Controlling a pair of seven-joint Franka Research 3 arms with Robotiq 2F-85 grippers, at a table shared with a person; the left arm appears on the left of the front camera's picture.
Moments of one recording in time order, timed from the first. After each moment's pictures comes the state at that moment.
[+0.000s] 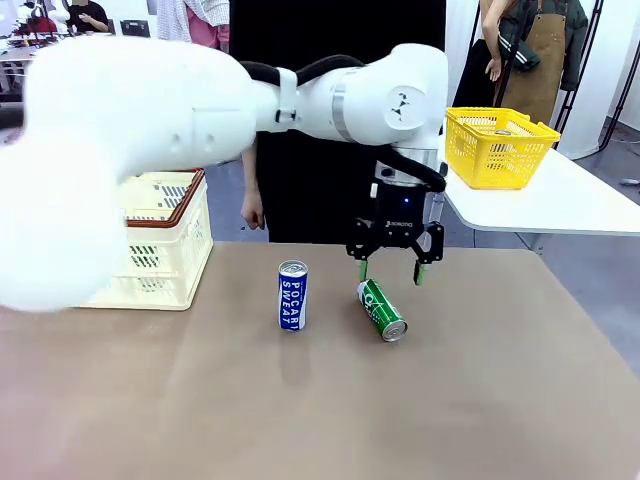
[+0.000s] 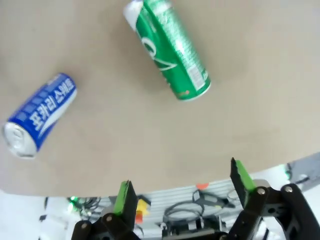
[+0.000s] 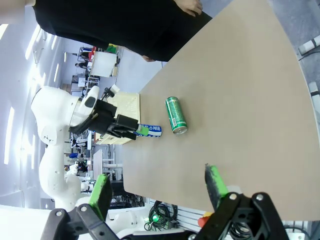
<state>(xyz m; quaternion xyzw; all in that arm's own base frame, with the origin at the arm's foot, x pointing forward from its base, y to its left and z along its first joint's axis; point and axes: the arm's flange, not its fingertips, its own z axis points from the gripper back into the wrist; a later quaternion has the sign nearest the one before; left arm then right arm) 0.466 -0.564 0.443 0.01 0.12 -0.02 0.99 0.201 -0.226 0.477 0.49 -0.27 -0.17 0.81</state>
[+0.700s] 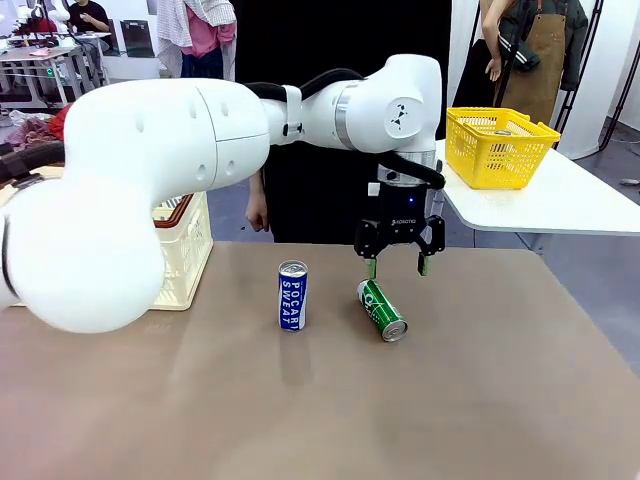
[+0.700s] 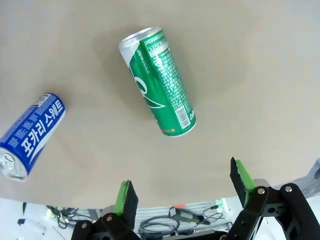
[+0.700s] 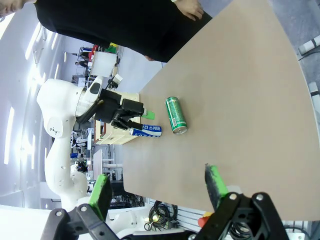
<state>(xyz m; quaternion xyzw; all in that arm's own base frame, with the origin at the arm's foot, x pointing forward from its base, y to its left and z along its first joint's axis) 0.494 -0.570 0.431 -0.02 0.10 0.04 0.99 0.201 -0.226 0.477 0.49 -0.27 -0.17 0.81</state>
